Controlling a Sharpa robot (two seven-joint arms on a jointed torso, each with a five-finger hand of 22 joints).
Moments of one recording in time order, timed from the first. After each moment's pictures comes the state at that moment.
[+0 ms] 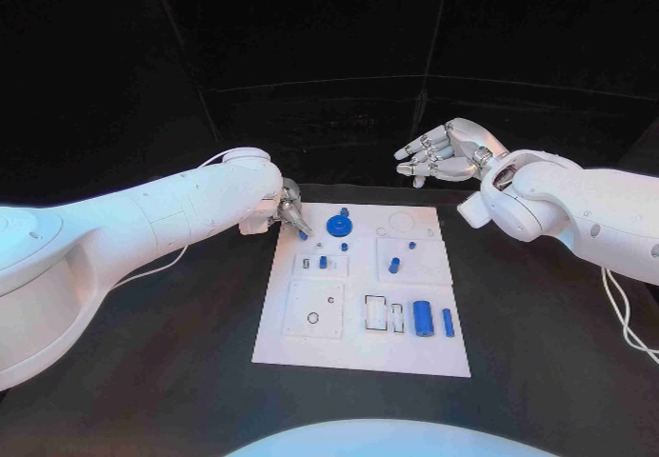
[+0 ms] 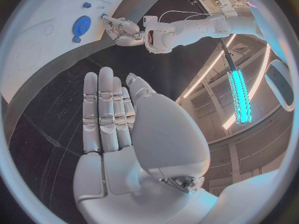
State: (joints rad) left arm 1.33 -0.37 -0.15 0.83 -1.04 0.30 -0.42; left_hand 1.44 0.15 0.01 0.12 0.05 1.00 0.06 0.33 0.66 1.24 -0.02 0.92 0.83 1.47 -0.08 1.57 1.31 0.06 1.47 0.04 1.34 1.28; right arm 1.32 -0.76 -0.05 1.34 -0.69 -0.27 0.21; right_hand 1.49 -0.07 0.09 0.14 0.29 1.03 0.16 0.07 0.07 1.22 0.07 0.30 0.31 1.36 0.00 0.36 0.50 0.17 0.99 0.12 0.68 0.51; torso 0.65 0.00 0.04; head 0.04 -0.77
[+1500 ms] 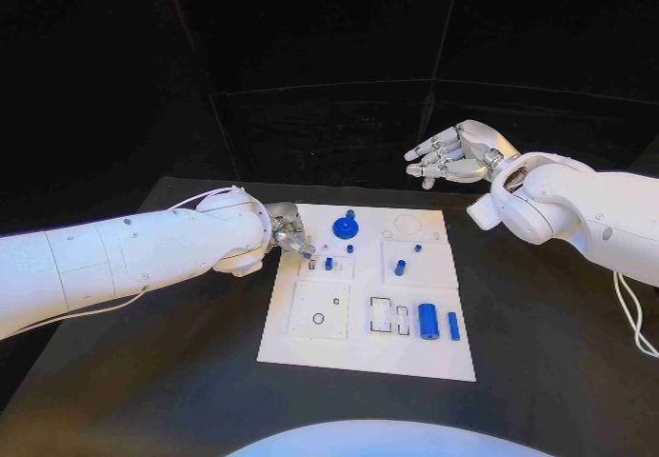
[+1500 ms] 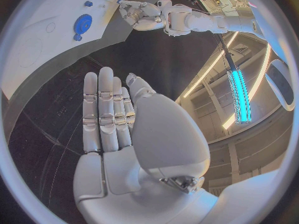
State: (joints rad) left arm 1.31 -0.69 -0.19 1.40 -1.10 -0.06 -0.48; left_hand 1.26 -0.03 0.41 0.13 0.04 0.98 0.05 0.42 0.75 1.30 -0.03 0.96 0.85 1.46 -0.08 1.57 1.31 0.06 1.47 0.03 1.33 1.29; right arm 1.32 -0.78 -0.05 1.33 -0.69 -0.27 0.21; right_hand 1.49 -0.07 0.09 0.14 0.29 1.03 0.16 0.07 0.07 1.22 0.07 0.30 0.31 1.36 0.00 0.36 0.50 0.17 0.99 0.12 0.67 0.51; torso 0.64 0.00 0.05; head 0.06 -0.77
